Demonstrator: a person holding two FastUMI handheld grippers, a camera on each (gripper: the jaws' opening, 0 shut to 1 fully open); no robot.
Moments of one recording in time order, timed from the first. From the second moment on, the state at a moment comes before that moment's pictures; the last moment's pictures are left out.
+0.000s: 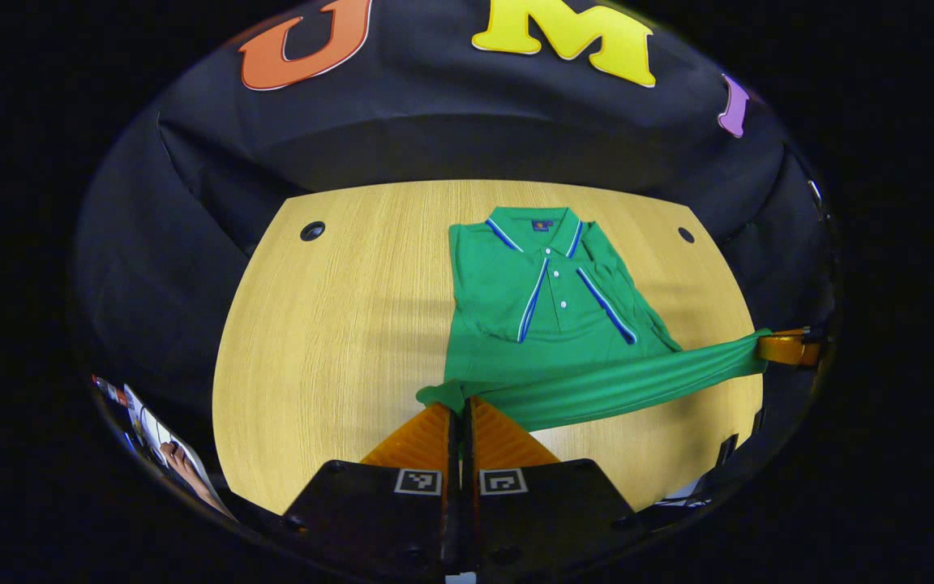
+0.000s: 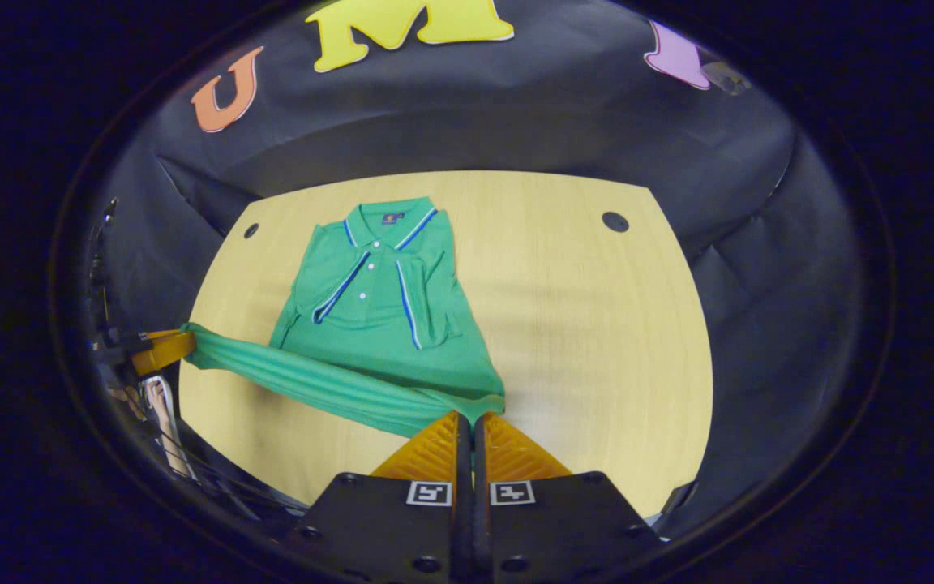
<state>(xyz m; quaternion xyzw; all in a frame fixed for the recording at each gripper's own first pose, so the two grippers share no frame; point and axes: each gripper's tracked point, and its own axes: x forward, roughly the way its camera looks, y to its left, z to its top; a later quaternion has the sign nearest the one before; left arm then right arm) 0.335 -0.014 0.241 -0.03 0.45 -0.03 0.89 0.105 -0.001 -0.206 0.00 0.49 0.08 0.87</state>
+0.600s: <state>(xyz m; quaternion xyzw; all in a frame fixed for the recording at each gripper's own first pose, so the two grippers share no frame) 0.583 0.002 0.191 -0.01 0.37 -0.01 0.93 0.280 0.031 -0.200 0.01 0.37 0.05 0.93</state>
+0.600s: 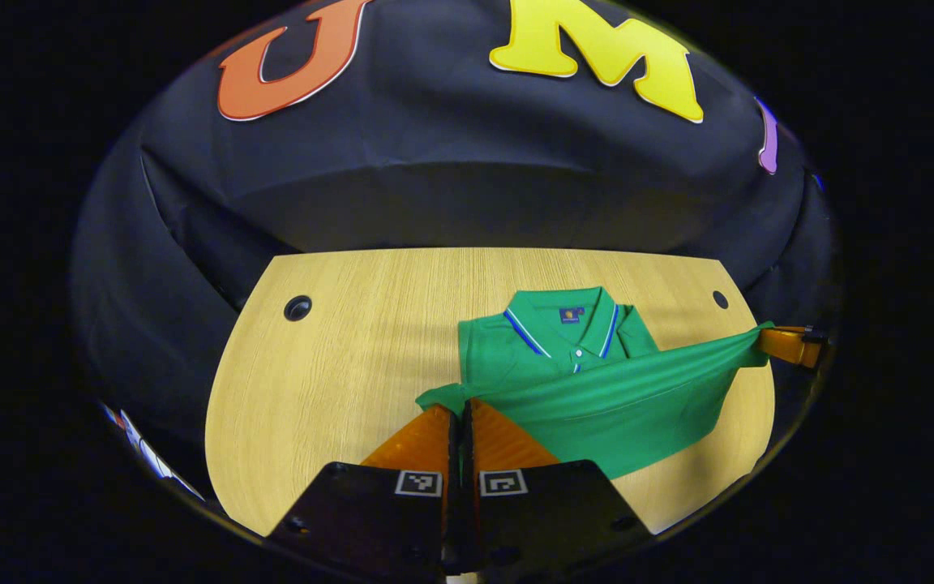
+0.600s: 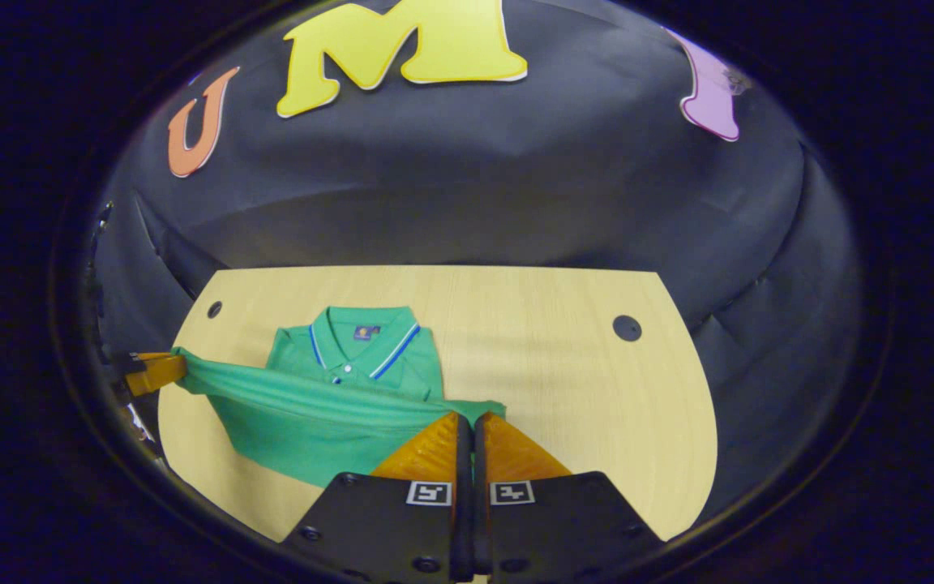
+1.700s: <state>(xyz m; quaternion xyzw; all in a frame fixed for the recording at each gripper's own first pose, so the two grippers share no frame) 0.758 0.007 0.063 -0.05 0.38 0.03 0.92 0.428 0.035 -0.325 0.07 0.36 0.04 0.93</state>
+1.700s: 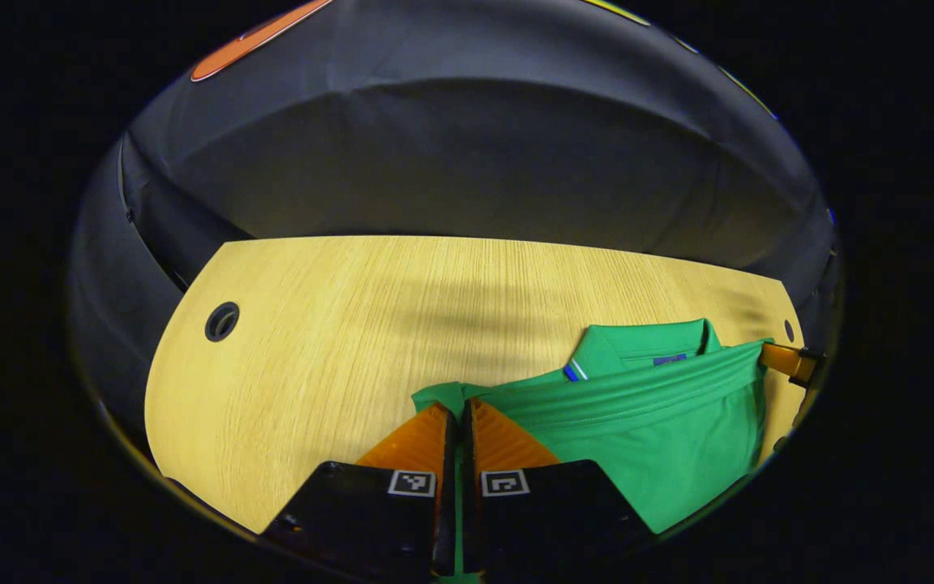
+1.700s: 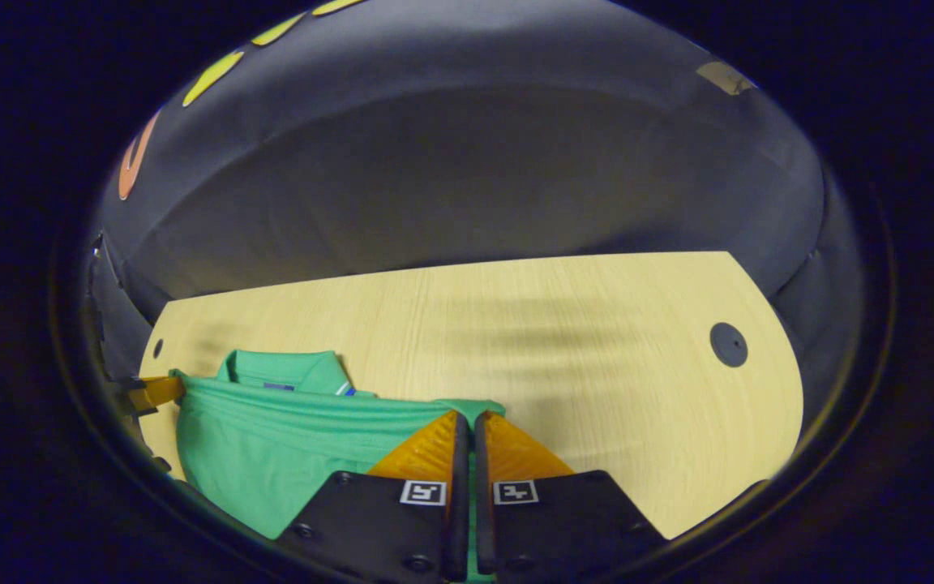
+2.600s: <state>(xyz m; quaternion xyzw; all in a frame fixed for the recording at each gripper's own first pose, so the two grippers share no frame) 0.656 0.000 0.246 -0.06 0.24 0.04 0.97 0.299 0.002 -0.068 0.05 0.13 0.03 0.99</state>
